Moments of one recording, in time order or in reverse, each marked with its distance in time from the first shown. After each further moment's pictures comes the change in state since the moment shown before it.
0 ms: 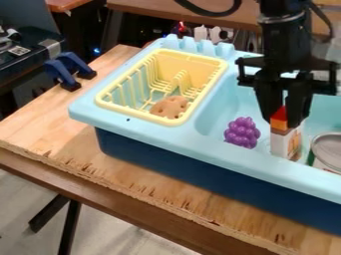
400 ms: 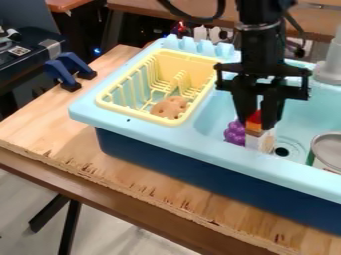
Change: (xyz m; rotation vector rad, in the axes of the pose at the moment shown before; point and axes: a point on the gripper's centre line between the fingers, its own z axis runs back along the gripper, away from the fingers) arm -0.004 0.023 -0.007 0.048 0.042 0.065
